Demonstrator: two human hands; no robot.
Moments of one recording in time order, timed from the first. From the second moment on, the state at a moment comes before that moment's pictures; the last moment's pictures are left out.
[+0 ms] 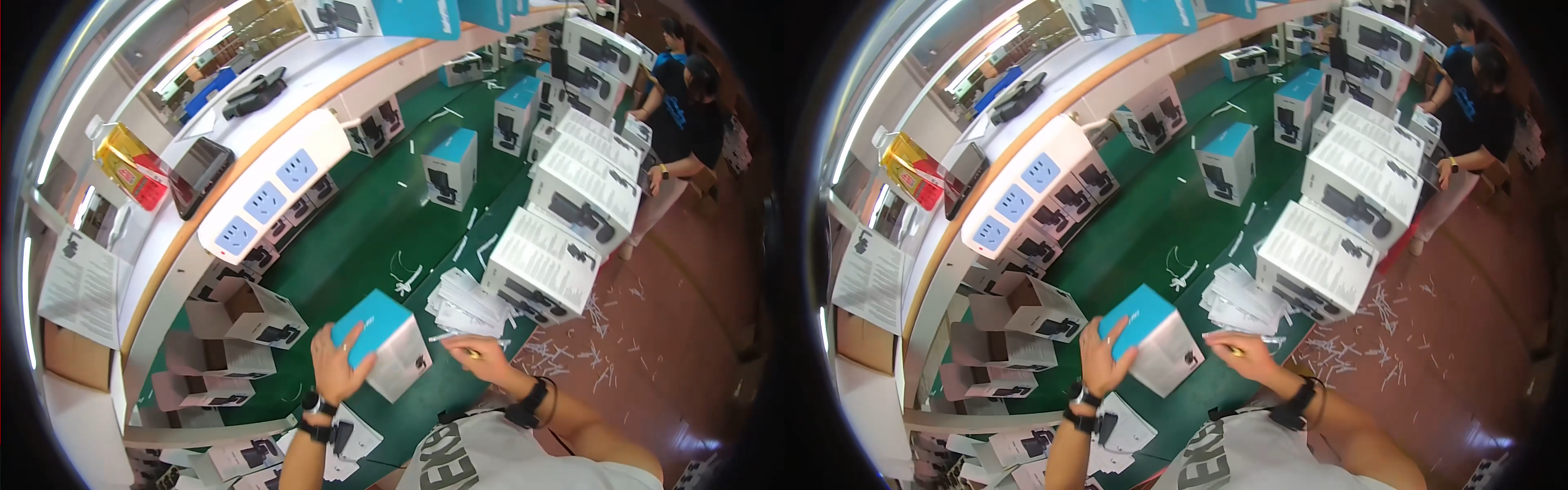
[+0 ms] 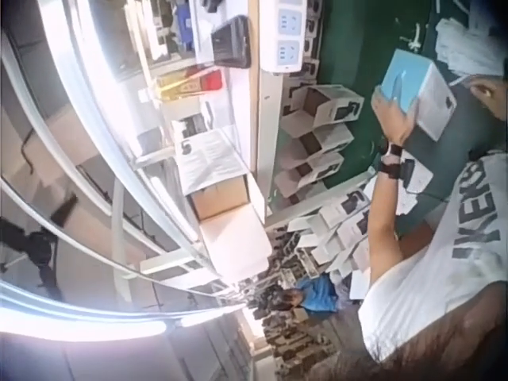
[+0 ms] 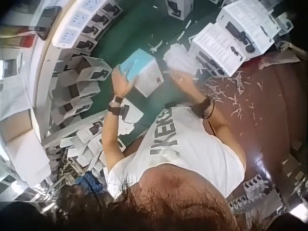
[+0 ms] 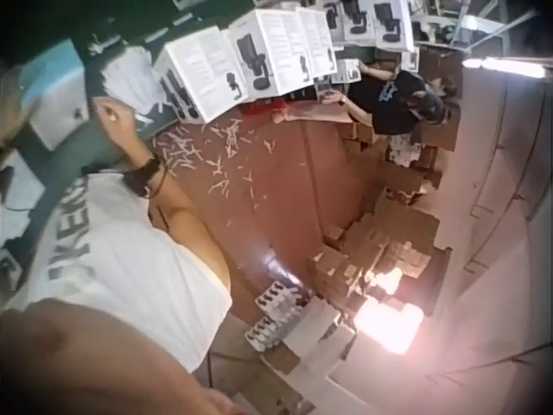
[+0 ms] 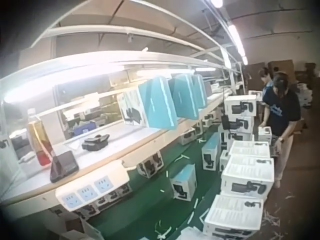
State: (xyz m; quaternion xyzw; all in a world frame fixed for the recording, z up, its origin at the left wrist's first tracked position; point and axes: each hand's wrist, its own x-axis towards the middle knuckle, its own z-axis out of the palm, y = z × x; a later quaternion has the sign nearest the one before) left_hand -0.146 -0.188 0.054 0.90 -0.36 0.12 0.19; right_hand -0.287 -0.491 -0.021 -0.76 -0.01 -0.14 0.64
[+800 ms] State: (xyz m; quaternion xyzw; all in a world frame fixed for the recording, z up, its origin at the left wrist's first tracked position) left_hand 0.082 -0.062 -0.007 0.98 0.10 0.11 -0.11; right_hand -0.345 -0.508 -0.117 -0.60 0.21 0.14 0.76
